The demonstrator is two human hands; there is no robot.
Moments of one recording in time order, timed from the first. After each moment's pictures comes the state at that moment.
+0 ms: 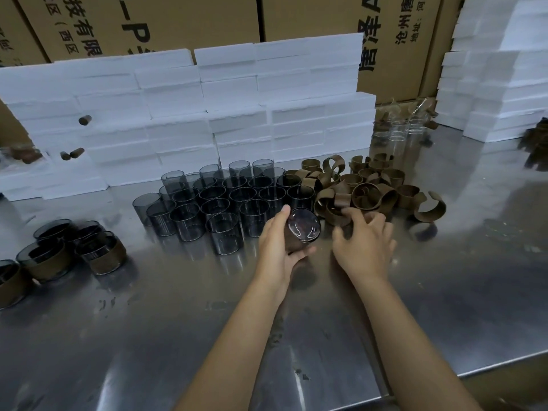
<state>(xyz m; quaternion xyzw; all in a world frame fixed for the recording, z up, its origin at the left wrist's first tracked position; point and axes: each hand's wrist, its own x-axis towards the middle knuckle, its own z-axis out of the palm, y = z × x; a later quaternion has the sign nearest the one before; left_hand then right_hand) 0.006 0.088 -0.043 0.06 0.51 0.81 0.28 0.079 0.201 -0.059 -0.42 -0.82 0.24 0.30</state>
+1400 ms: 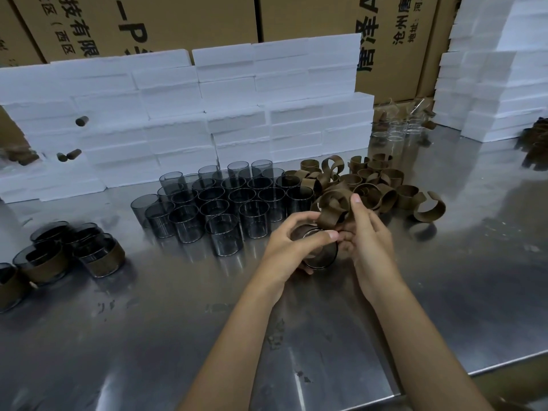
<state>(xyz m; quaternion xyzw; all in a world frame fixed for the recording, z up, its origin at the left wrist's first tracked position) 0.015 0.076 -0.032 0.27 0.64 0.67 0.27 0.089 0.194 -0.043 -0.26 -0.49 0.74 0.39</state>
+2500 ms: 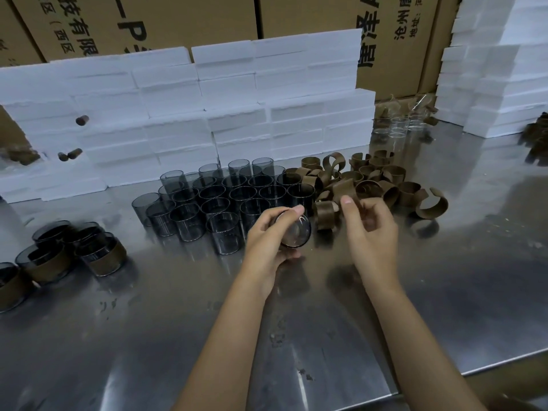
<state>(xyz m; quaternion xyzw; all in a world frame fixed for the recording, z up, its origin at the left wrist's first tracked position) -0.001 0.068 -0.030 0.13 0.60 0.75 0.26 0.090 0.191 -0.048 -0.28 -0.64 0.53 0.49</state>
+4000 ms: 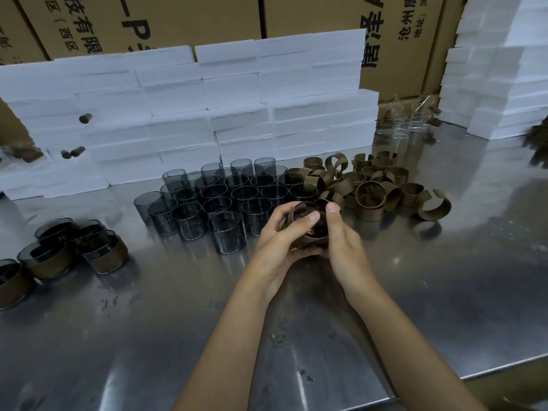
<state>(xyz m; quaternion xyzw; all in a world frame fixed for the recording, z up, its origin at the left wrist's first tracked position) 0.002 0.071 -0.035 0.23 0.53 0.76 0.31 0.081 0.162 -0.050 -0.20 -0.64 0.67 0.31</state>
